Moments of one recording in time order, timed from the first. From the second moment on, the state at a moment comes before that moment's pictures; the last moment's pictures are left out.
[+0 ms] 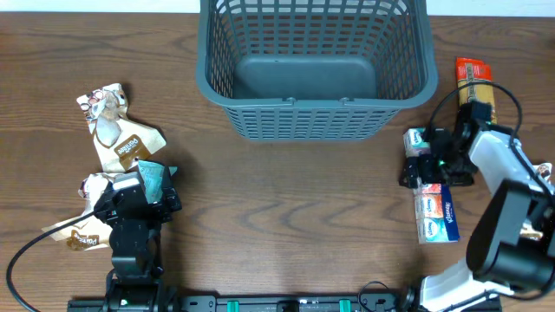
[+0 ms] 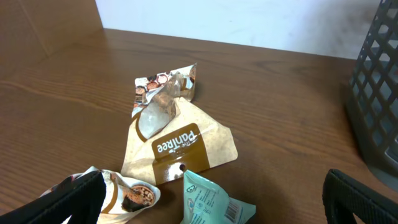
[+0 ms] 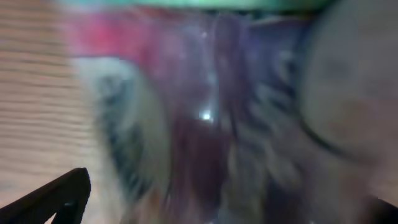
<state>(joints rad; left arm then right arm) -0.04 0.30 0.11 -0.08 -0.30 -0.10 -0.29 1.79 1.05 -0.86 -0.08 -0.33</state>
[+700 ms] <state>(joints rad) -0.04 0.30 0.11 -0.08 -0.30 -0.10 -0.29 1.84 1.16 -0.94 -0.06 -0.14</state>
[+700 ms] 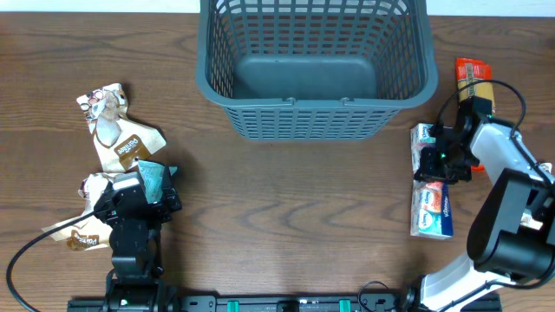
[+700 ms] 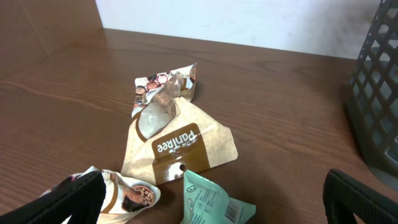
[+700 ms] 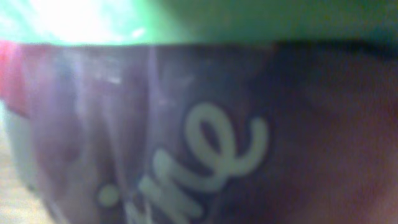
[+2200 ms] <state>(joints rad) -0.04 0.31 0.11 -0.08 -0.30 -0.11 0.31 2.09 2.50 -1.27 -0.31 -1.13</state>
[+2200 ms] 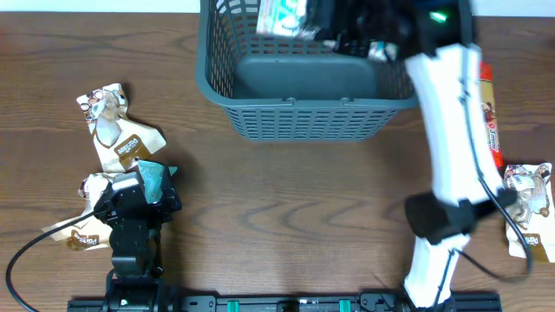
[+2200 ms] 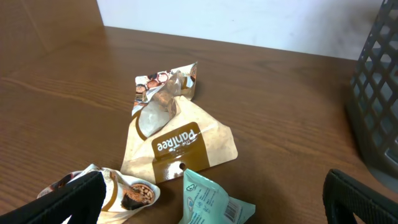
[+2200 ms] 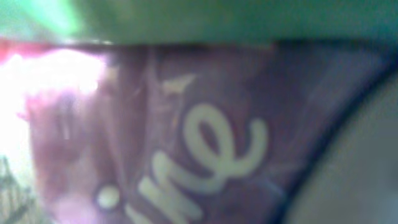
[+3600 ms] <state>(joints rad) -0.04 0.31 0.11 -0.13 -0.25 -0.12 -0.25 1.82 2.70 -1.35 -0.25 -0.48</state>
